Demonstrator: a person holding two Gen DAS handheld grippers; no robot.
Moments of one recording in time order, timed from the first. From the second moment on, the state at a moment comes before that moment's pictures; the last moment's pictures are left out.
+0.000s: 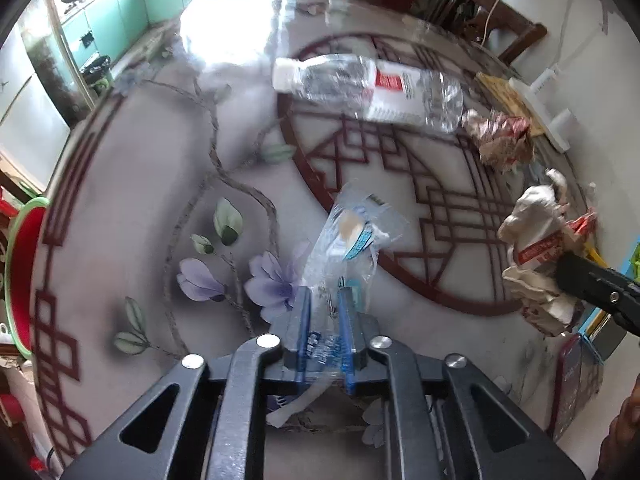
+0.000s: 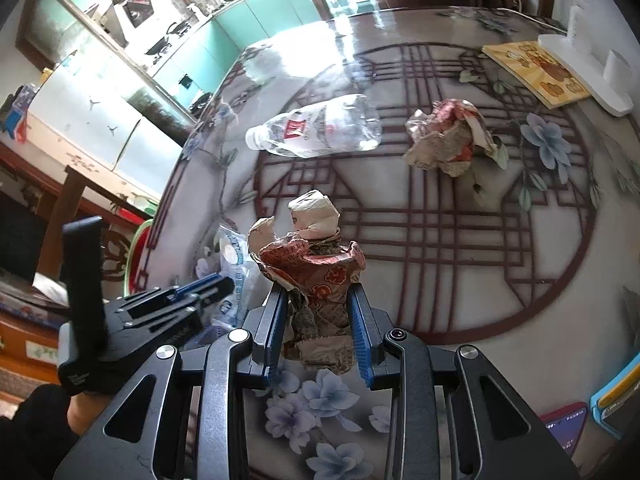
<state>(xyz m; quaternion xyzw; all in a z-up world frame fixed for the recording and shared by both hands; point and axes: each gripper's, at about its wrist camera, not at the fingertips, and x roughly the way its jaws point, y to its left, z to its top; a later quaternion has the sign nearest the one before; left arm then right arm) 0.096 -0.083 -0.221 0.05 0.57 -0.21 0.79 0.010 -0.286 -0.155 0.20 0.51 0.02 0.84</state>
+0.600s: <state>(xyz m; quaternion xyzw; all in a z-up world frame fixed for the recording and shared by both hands) 0.105 -0.027 -0.165 0.02 0.51 -0.21 0.83 0.032 -0.254 -0.138 0.19 0.49 0.03 0.85</state>
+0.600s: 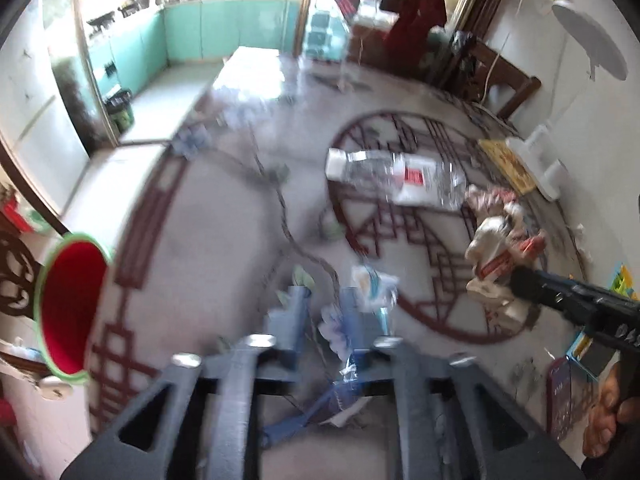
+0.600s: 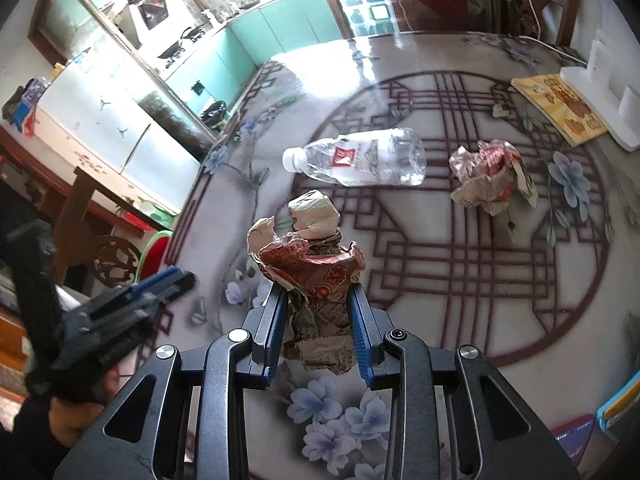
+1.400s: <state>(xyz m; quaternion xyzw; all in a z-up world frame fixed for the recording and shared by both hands) 0.123 -0.093 -0.245 0.06 0.58 -0.21 0.78 0.020 -0.281 -0.152 0.21 0.50 0.00 0.84</state>
